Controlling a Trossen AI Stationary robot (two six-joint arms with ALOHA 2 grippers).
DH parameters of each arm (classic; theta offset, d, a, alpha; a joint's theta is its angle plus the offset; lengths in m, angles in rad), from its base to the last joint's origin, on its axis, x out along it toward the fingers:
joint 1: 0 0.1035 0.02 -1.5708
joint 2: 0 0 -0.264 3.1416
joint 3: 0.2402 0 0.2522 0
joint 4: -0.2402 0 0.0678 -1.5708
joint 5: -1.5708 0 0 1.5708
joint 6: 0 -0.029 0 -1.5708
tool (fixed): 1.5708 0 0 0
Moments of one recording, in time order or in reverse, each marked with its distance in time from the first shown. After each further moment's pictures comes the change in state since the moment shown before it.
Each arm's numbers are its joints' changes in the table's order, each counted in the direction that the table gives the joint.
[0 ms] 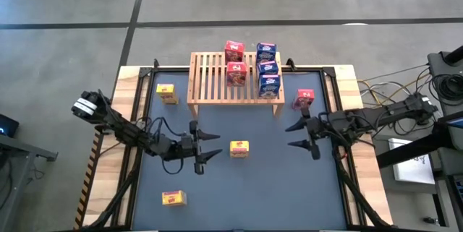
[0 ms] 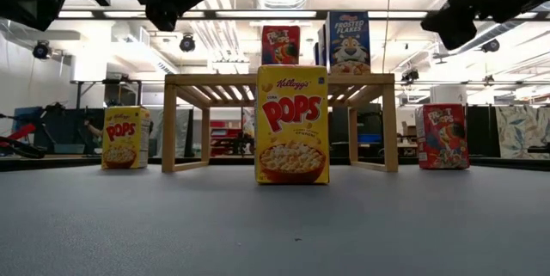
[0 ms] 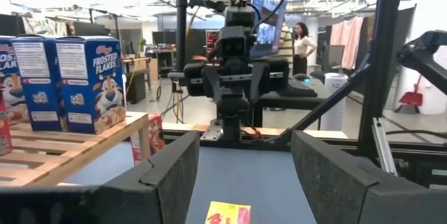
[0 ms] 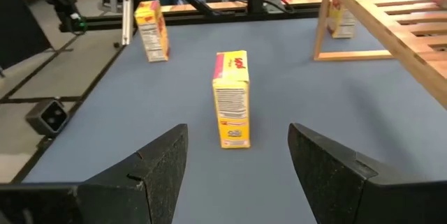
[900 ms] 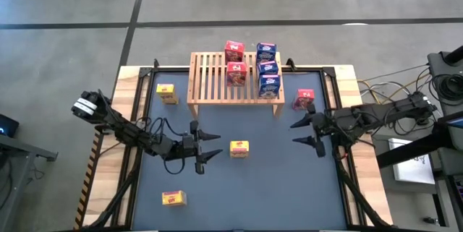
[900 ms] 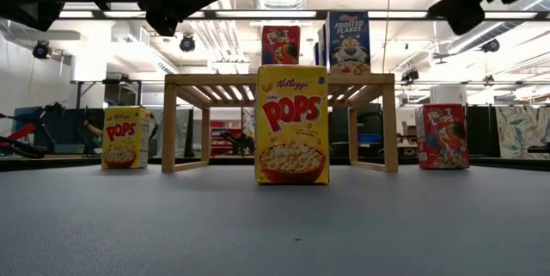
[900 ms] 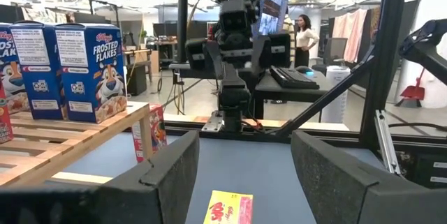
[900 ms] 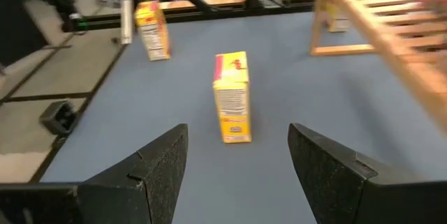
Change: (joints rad) left arm 0.002 0.000 0.000 -0.037 0.002 0.026; right arm 0.020 -0.034 0.134 -0.214 -0.049 -0.048
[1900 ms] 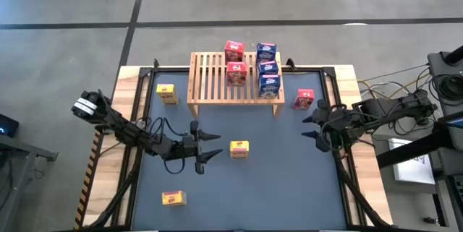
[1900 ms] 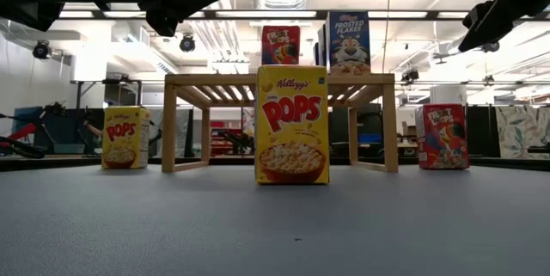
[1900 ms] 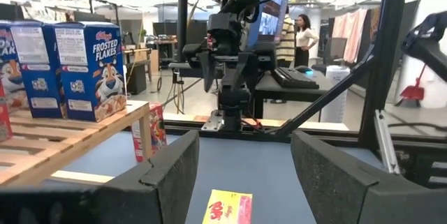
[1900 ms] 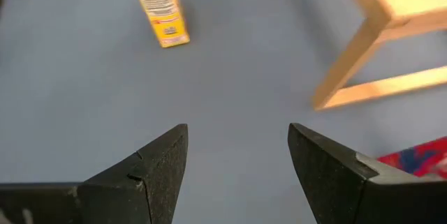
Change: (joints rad) left arm 0.001 0.000 0.000 -0.003 0.000 0.006; right arm 0.000 0.023 0.173 -0.534 -0.114 -0.167
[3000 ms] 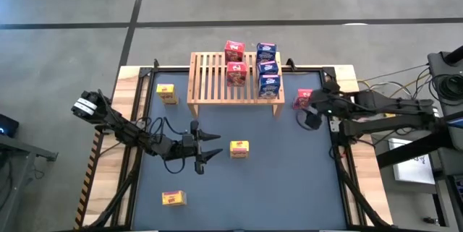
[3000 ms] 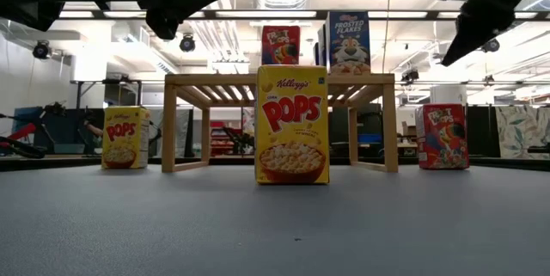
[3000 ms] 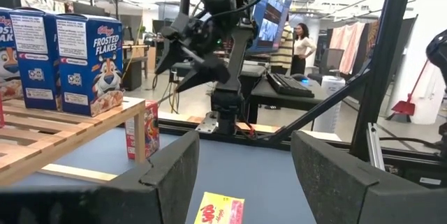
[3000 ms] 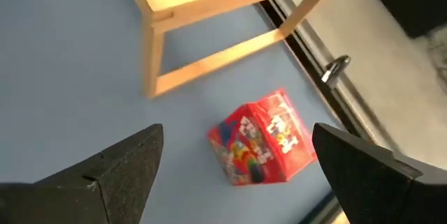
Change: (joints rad) left arm 0.000 0.000 0.000 0.013 0.000 0.066; right arm -0.332 0.232 0.092 -0.139 -0.262 0.166
